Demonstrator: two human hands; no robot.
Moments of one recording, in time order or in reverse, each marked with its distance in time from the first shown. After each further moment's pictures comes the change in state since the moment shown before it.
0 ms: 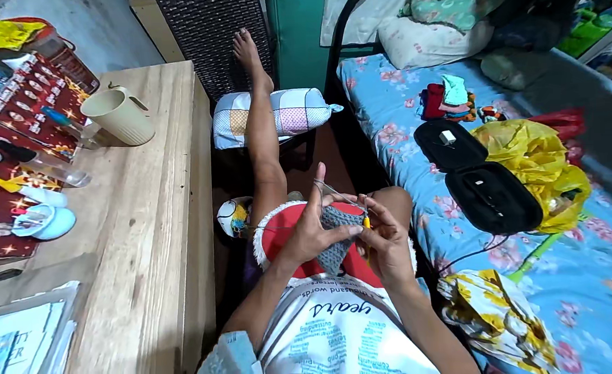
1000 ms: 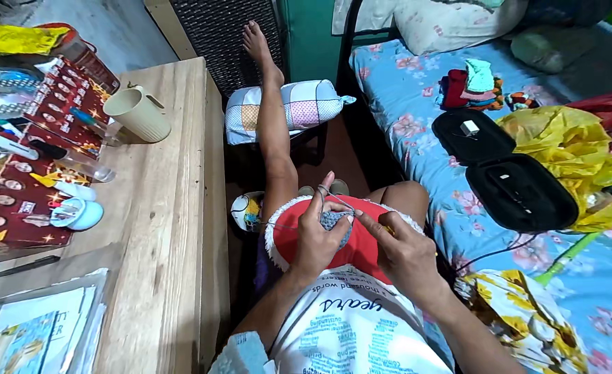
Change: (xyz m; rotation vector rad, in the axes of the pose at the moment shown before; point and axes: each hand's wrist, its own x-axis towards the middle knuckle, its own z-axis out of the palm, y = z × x) left_hand -0.021 0.008 0.018 0.276 0.372 0.060; right_hand -0.007 -0.012 -0.014 -1.425 -0.149 -0.720
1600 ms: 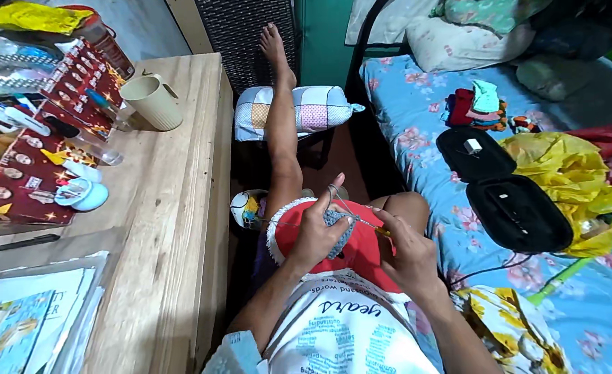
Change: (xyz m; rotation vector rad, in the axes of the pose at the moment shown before) left_hand 0.007 -0.008 -0.016 -0.015 -0.096 -0.050; right_hand 0.001 0.010 0.008 0.110 0.033 0.001
